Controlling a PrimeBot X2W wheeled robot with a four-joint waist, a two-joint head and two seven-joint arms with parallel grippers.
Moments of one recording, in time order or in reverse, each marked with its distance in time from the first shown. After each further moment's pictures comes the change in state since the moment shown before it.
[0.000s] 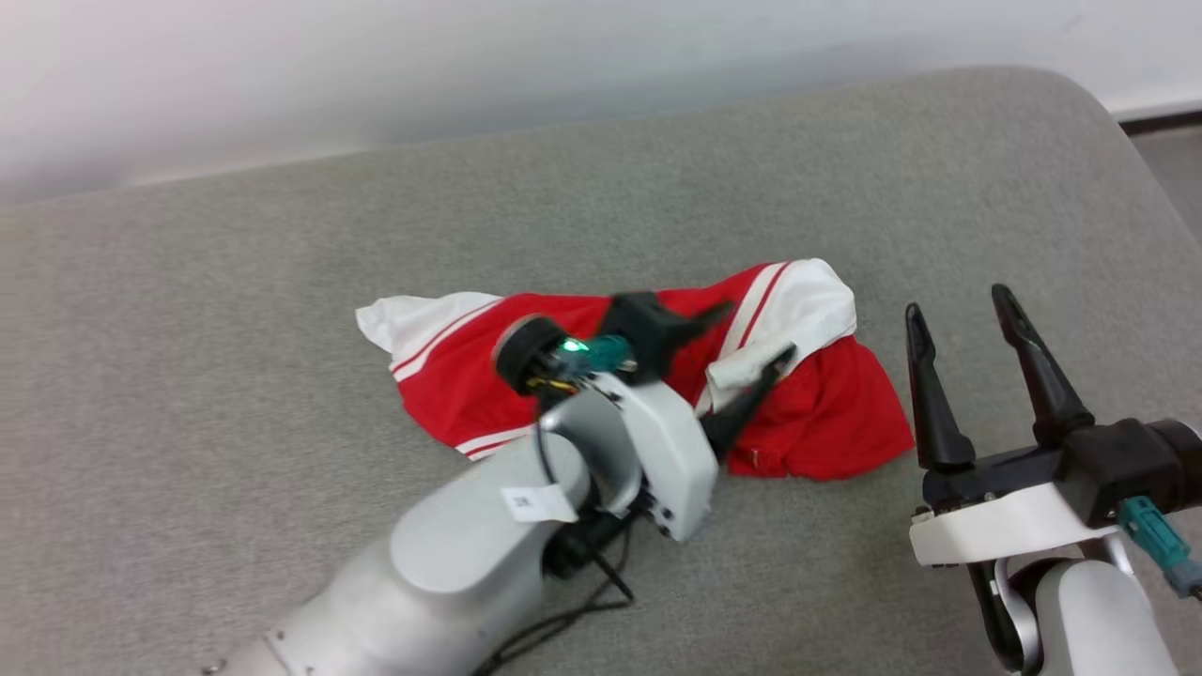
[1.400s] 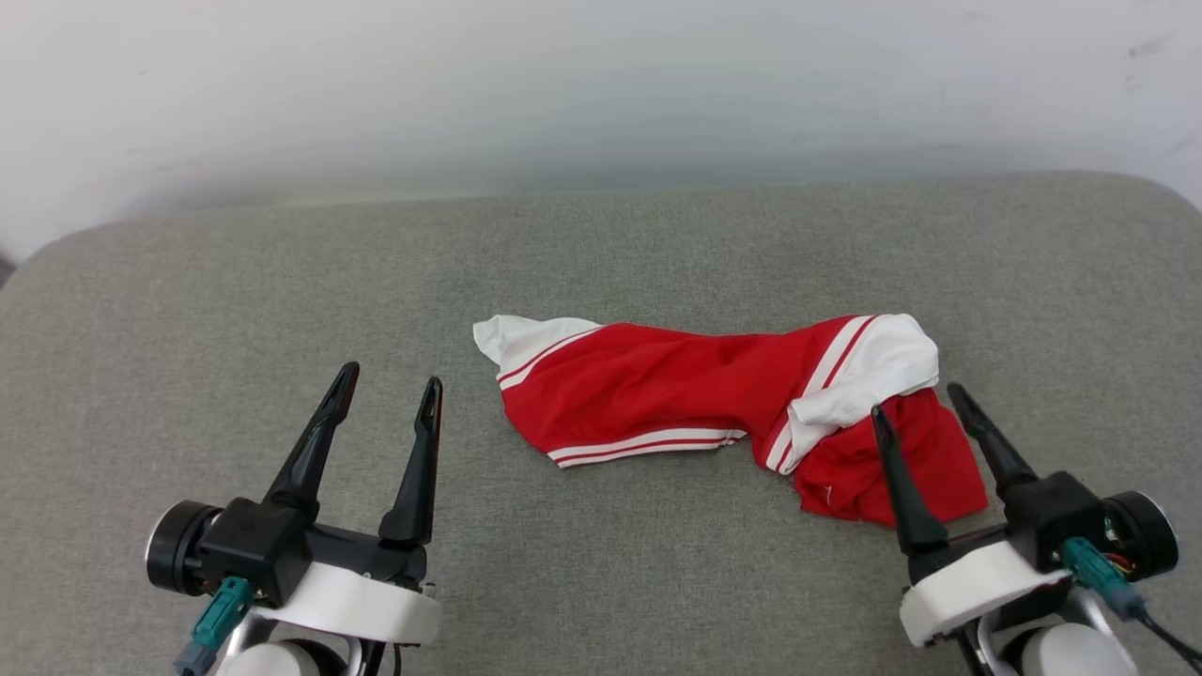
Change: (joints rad) left arm 0.722 0.059 0.799 -0.494 0.507 0.010 -0.203; right arm 0.099 -0.009 0.035 0.057 -0.023 0.000 0.026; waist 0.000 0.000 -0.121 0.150
